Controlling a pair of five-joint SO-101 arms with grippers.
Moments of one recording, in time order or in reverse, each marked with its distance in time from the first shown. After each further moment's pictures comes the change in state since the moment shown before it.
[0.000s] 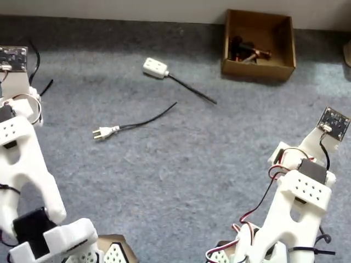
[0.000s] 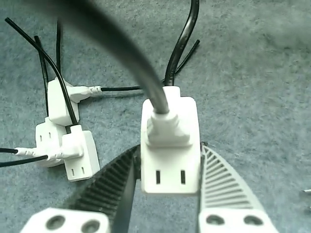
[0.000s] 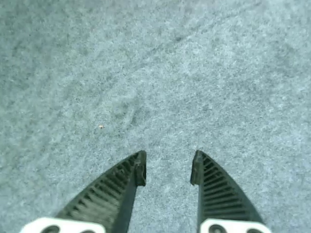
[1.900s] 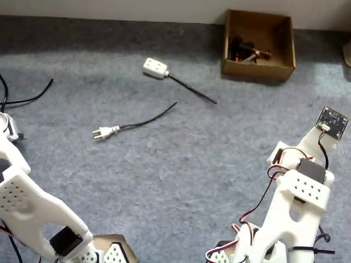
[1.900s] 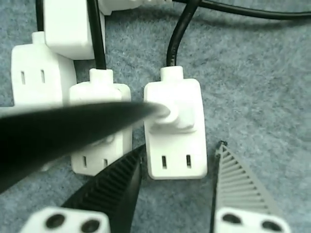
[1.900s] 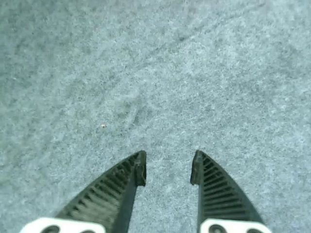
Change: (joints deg) left arm -13.5 42.4 -29.4 6.5 0.8; right arm -0.5 0.0 0.0 0.0 0.1
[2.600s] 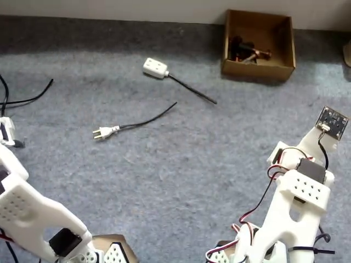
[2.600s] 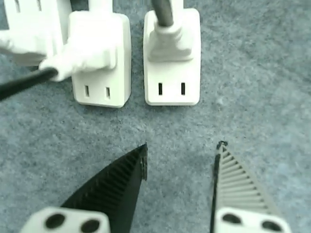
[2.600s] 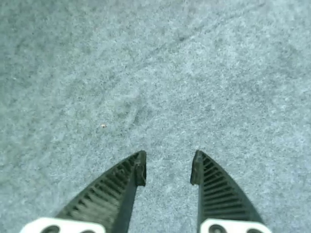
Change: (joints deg) left arm -2.5 -8.5 0.1 17.8 0.0; right arm 0.0 0.0 0.0 0.0 0.0
